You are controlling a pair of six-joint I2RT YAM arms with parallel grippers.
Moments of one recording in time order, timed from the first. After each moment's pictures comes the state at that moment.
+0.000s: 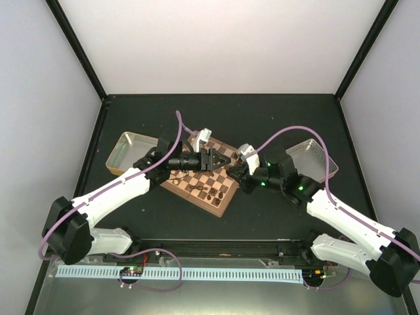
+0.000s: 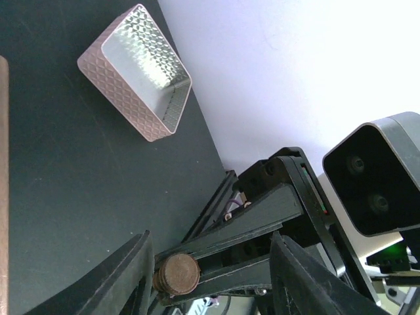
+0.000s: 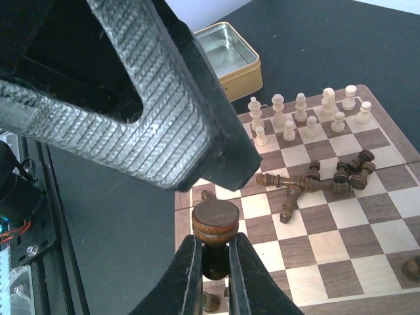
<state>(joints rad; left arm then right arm) -0.66 1.27 0.89 0.01 0.69 -0.89 0.73 1.01 0.72 -0.17 -0.35 0.11</state>
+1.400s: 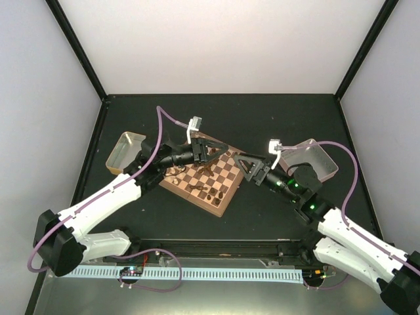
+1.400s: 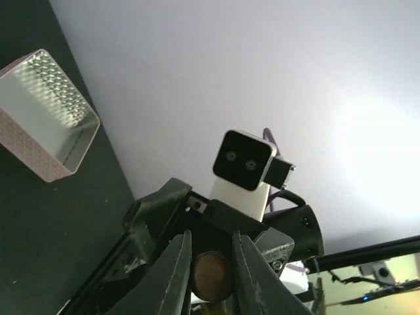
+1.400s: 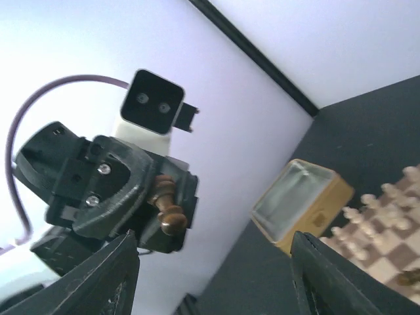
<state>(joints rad) -0.67 1.16 0.88 0.24 0.69 -1.19 0.73 0.74 0.48 0.36 -0.24 0.85</state>
